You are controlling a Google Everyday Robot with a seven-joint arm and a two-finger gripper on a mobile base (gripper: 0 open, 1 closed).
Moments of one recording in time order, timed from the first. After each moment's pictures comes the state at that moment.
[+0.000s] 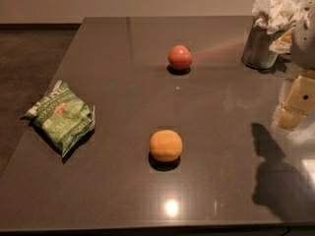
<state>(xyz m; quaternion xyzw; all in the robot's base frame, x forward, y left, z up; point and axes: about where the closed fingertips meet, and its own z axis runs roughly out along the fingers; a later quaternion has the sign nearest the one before) 0.438 -0.217 0.976 -0.60 0.78 -0.03 0.16</state>
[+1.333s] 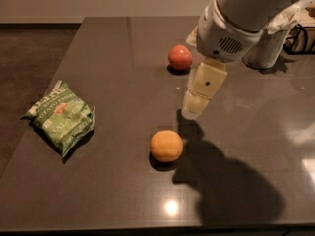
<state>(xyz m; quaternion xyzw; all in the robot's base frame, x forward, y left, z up) 0.476 -0.072 0.973 -0.66 0.72 0.04 0.22</state>
